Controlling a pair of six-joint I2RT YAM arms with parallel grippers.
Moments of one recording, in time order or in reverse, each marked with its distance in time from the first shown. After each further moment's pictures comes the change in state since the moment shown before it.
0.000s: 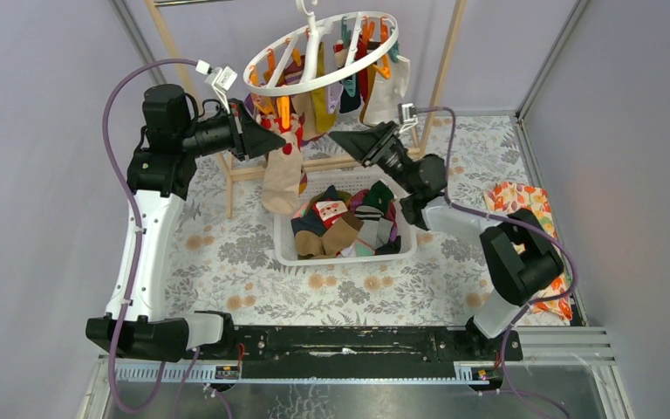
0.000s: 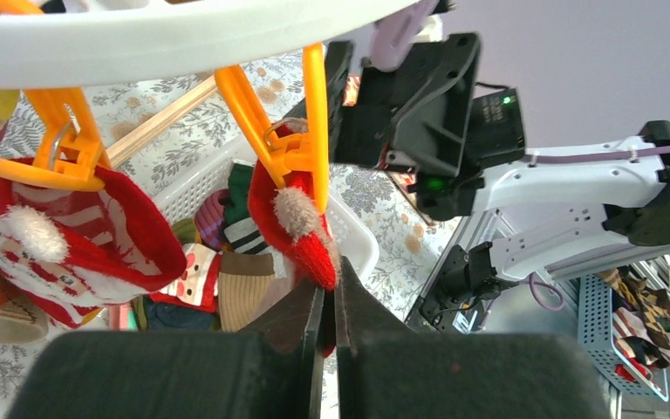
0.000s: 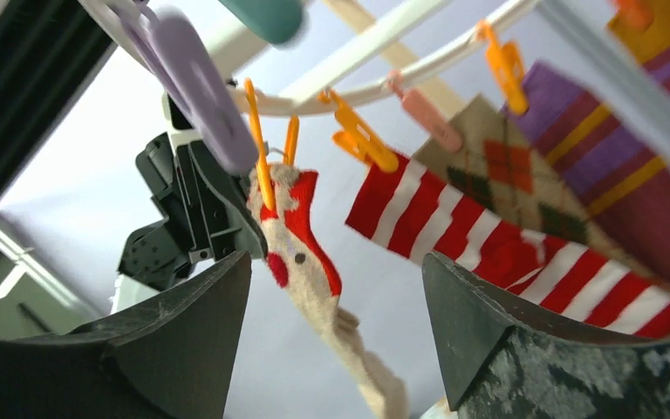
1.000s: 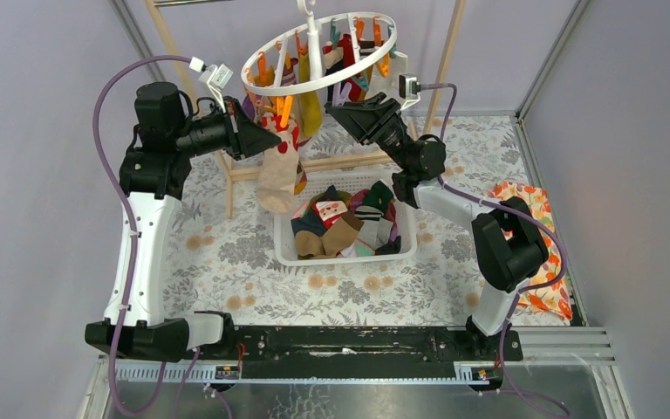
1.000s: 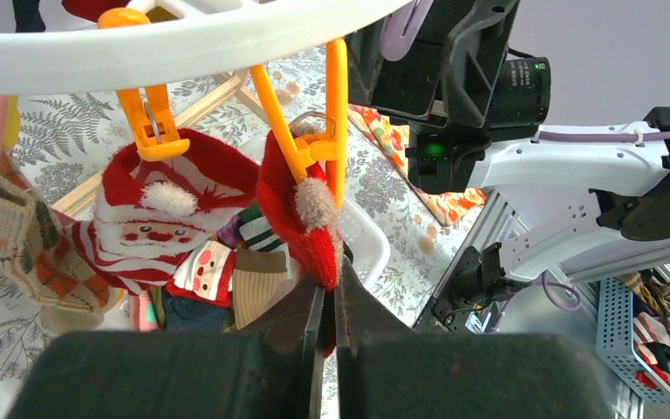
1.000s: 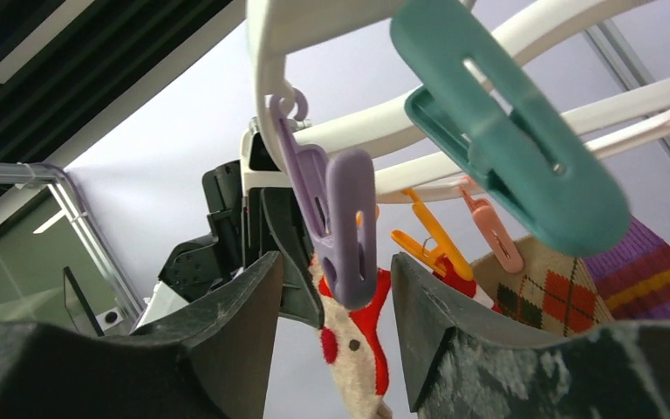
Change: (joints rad) left arm 0.010 -0.002 0.062 -0.080 -0.027 0.050; right arm -0.038 0.081 0.240 0.091 -0.055 -0.026
